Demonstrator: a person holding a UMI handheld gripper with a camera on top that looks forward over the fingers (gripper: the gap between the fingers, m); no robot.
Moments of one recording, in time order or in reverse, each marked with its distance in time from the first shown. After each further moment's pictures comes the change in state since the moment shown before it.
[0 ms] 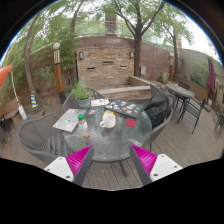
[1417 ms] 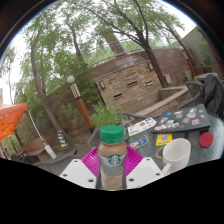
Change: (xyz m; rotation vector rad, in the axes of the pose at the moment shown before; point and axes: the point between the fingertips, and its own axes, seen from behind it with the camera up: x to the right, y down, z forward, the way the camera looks) arm -0.207 -0.124 0.376 0.327 -0.411 0.264
